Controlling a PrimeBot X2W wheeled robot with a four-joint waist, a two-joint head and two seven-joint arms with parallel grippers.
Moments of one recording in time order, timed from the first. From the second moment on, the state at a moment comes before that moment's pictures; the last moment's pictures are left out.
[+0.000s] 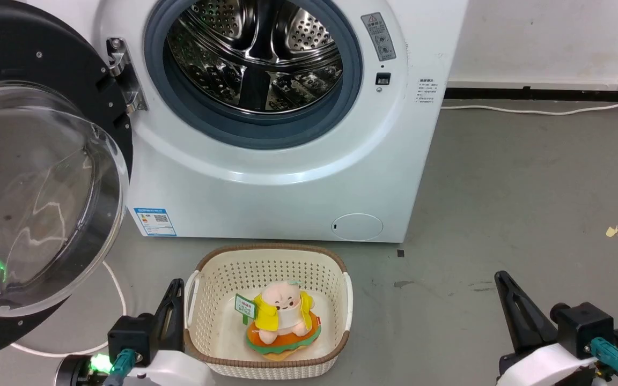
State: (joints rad) left arm 0.03 0.08 -0.05 0.02 -0.05 0.03 -0.06; right arm 0.03 -0.06 -0.02 0.00 0.02 0.13 -0.05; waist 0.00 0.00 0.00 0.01
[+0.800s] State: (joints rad) left arm 0.02 0.05 -0.01 0.01 -0.01 0.01 -0.01; right arm 0.01 -0.06 0.00 0.00 0.01 0.13 -0.01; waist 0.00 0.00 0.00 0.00
